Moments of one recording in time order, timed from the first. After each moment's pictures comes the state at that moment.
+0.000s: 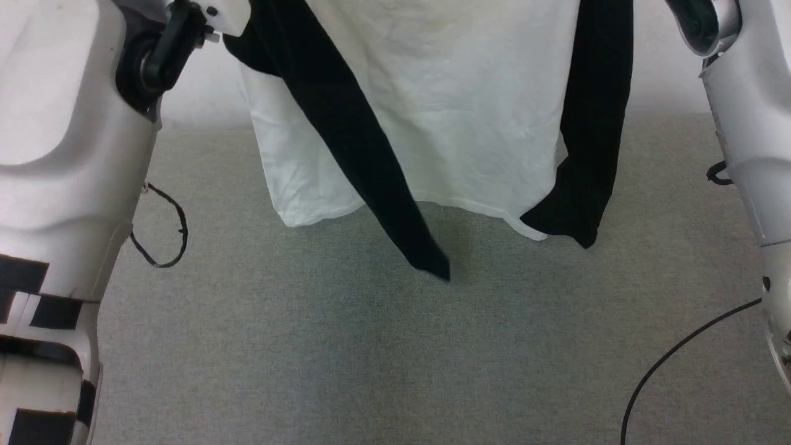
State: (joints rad) left arm -1.20 0.38 -0.53 0.53 -0.72 -0.04 0.11; right arm -1.30 -0.16 0.30 0.79 0.28 0.13 0.12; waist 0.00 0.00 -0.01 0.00
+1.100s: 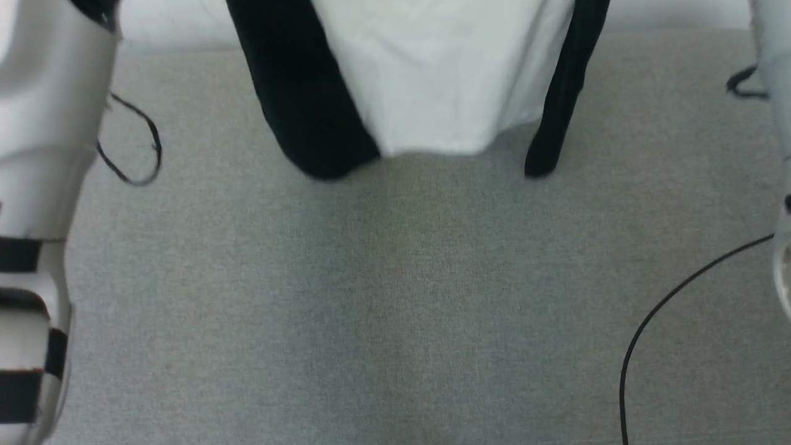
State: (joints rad) left arm -1.38 0.38 -0.53 0.58 -0.67 -0.01 0.02; right arm -1.55 -0.07 0.10 0.99 0.11 0.13 0.08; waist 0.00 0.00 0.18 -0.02
